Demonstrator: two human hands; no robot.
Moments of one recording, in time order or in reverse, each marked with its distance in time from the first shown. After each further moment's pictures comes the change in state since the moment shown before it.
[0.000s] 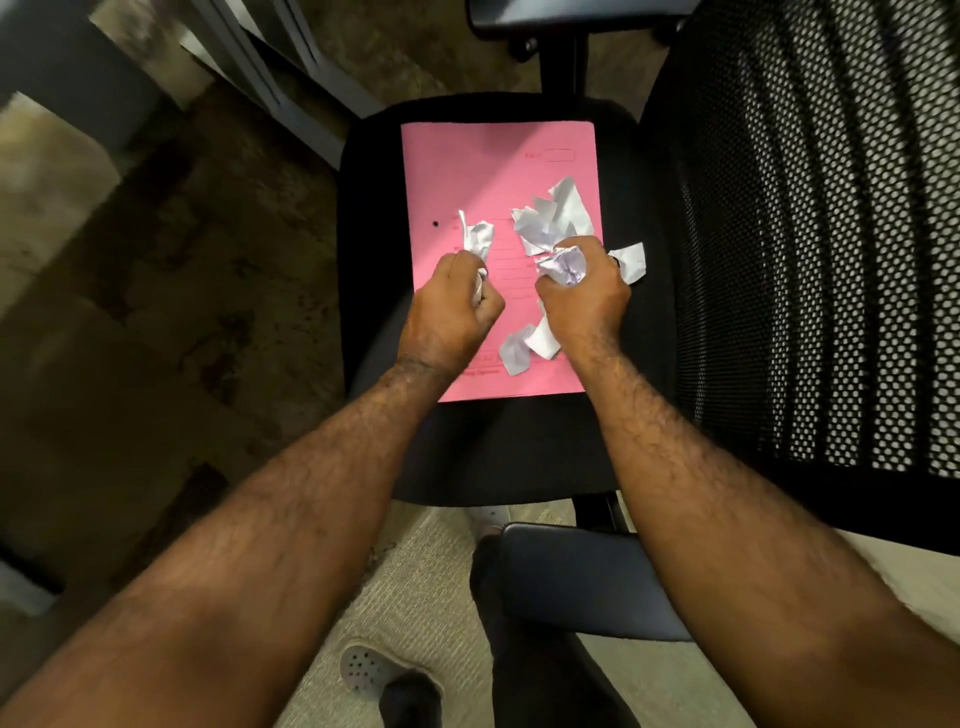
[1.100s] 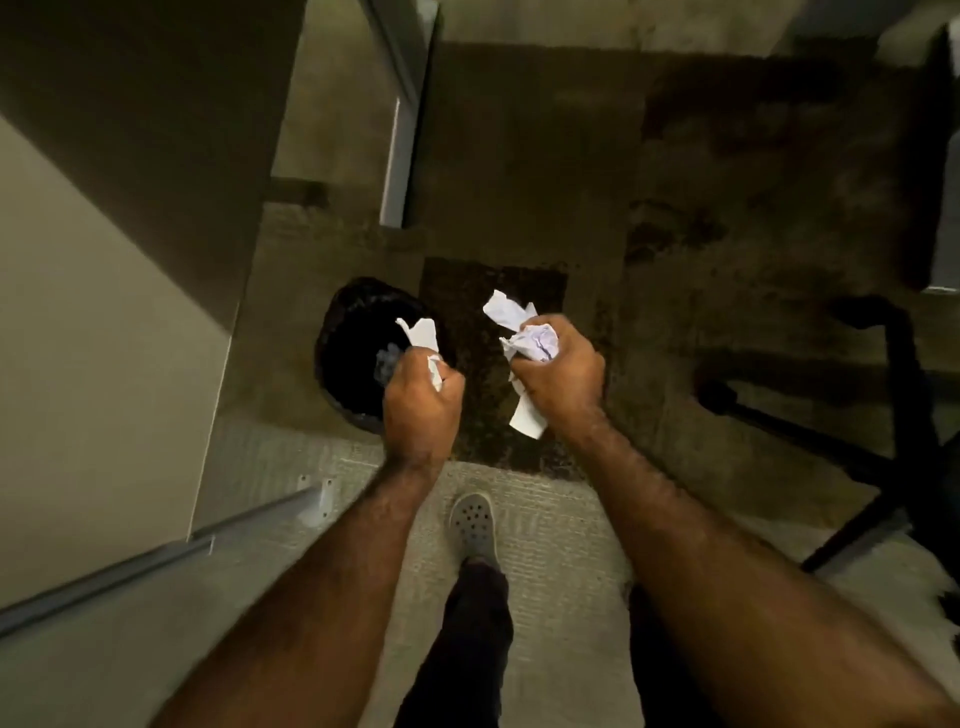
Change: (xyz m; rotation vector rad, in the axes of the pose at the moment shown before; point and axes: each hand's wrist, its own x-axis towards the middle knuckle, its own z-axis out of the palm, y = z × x) left_hand -0.550 -0.328 -0.231 0.078 0.926 -1.075; right_hand -0.575 -0.024 0.310 -0.183 -1.069 -0.474
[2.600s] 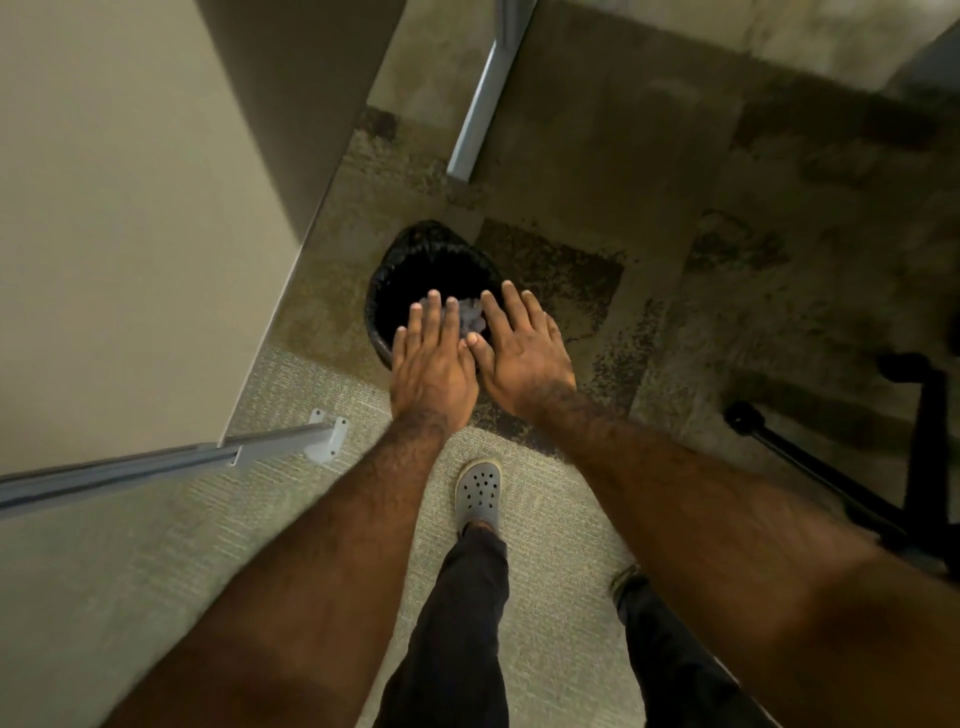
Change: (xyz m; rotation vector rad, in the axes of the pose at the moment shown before) left_hand 0.000 -0.108 -0.025 0.442 -0.319 0.019; right_hand -0.034 -0.002 0.115 -0.895 -0.476 -0.520
